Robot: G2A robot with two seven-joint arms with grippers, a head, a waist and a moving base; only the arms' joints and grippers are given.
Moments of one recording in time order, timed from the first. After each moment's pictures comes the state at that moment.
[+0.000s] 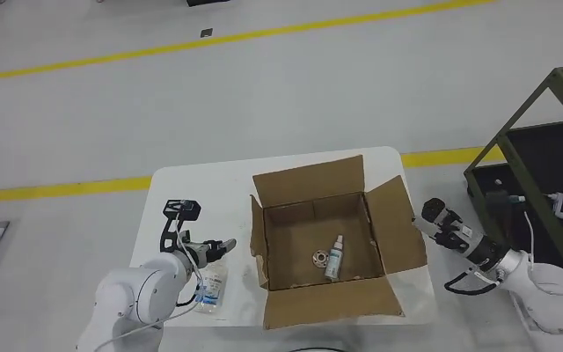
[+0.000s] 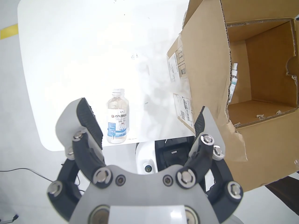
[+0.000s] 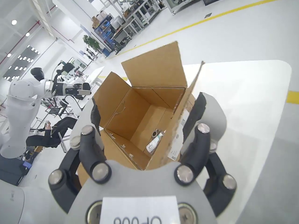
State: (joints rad) left arm 1.41 -1.26 -1.45 -2.15 1.13 0.20 -1.25; right arm -1.62 -0.87 1.80 -1.84 -0.15 -0.63 0.58
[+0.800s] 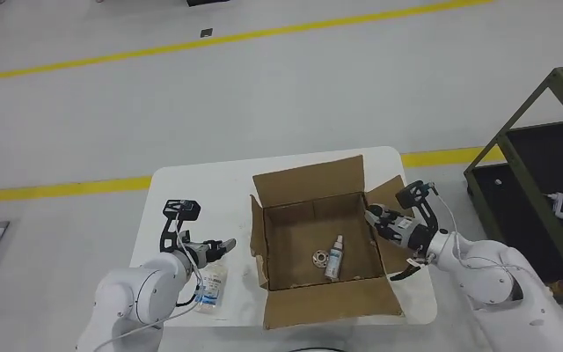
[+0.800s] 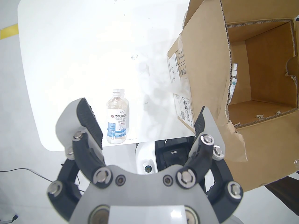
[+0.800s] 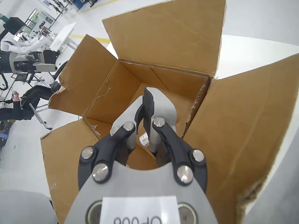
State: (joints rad) left arm 1.41 -1.26 -1.44 -2.15 1.13 0.20 -1.25; right arm -1.39 -0.89 1.47 -1.87 -0.46 -0.31 0.68
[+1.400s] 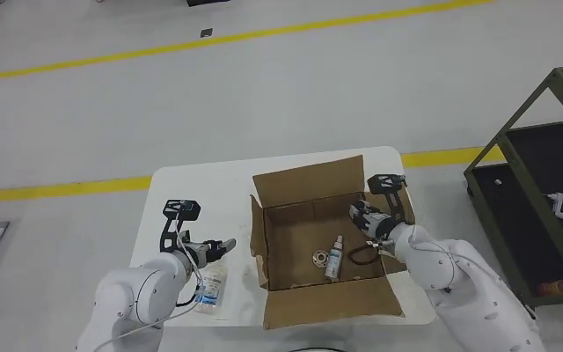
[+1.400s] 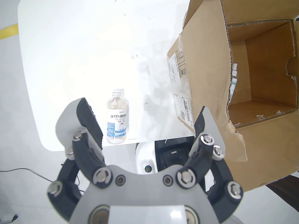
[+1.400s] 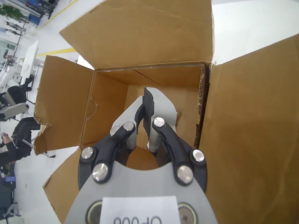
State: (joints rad) left arm 1.41 -1.26 -1.44 -2.15 1.13 0.20 -1.25; right arm -1.19 -0.96 1.15 -1.92 -0.60 0.38 0.73
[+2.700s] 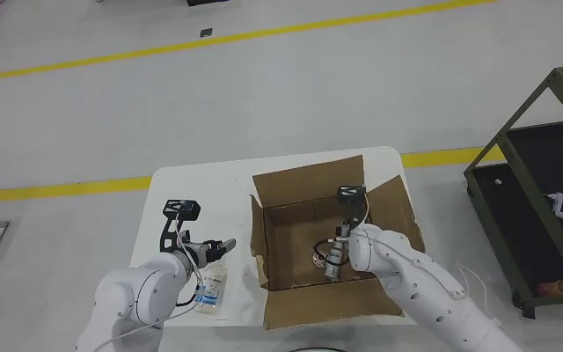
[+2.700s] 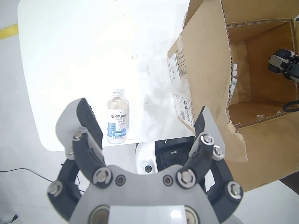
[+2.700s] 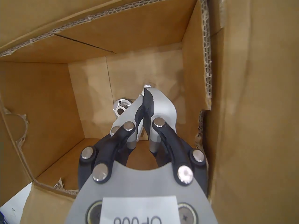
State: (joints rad) left arm 1.41 -1.26 -1.44 -2.15 1.13 0.20 -1.25; right arm -0.90 -1.07 0.77 -1.66 -0.92 0.79 1.03
